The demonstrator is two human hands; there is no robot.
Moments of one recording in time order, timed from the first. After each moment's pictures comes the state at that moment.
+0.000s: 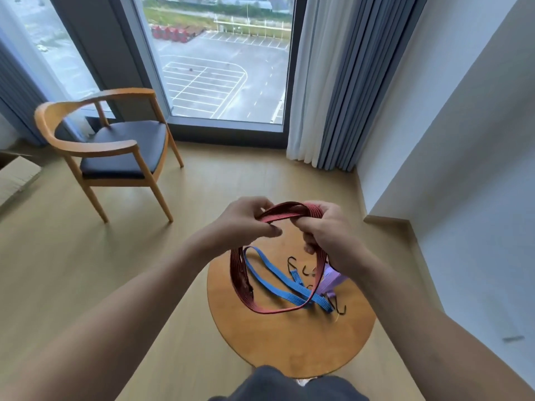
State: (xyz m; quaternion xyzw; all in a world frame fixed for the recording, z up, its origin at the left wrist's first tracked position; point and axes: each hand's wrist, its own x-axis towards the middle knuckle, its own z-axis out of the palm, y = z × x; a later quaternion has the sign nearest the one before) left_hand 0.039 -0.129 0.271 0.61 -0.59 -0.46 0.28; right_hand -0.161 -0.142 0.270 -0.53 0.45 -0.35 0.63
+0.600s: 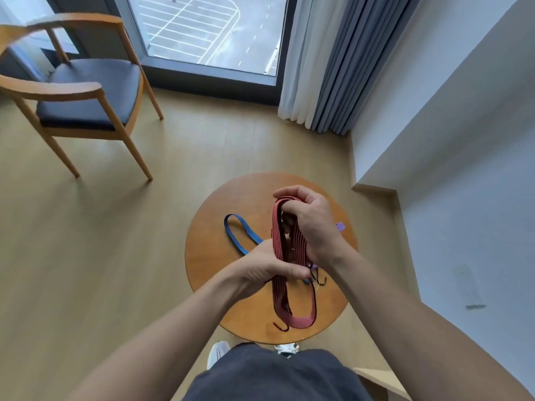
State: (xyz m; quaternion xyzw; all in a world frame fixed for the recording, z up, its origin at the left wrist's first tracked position) left_hand -0.044 -0.090 0.165 0.38 -0.40 -0.77 0.33; right_hand -0.153 -0.152 0.231 -0.44 0.52 -0.37 0.63
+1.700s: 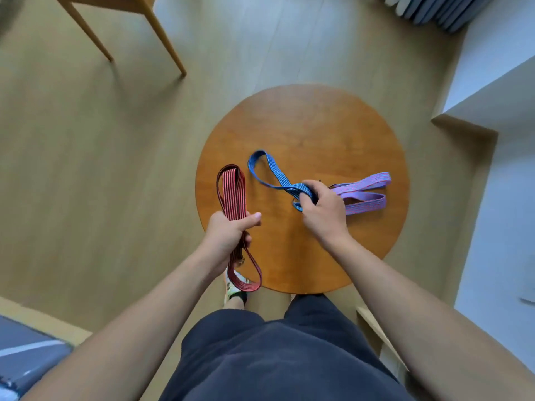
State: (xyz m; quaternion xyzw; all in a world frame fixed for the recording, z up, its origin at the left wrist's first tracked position) left_hand -0.031 -0.072 0.049 0.73 -0.05 -0.56 0.40; right_hand -0.193 -0.185 0.030 -0.63 0.60 -0.14 0.46
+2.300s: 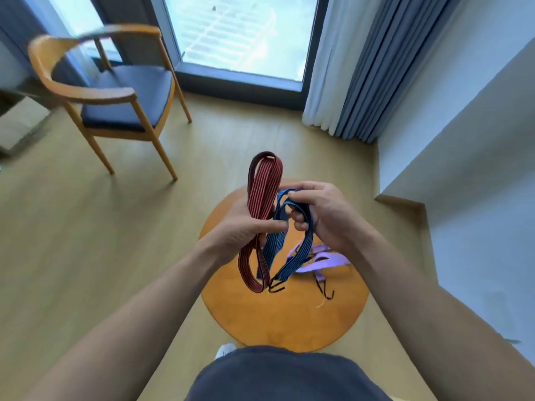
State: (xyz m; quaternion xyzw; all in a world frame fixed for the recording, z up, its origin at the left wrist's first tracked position) left_hand -0.010 -0.132 0.206 0.50 -0.46 -0.59 0.45; right_hand -0.181 -0.200 0.254 -0.44 0.42 -0.26 0.75
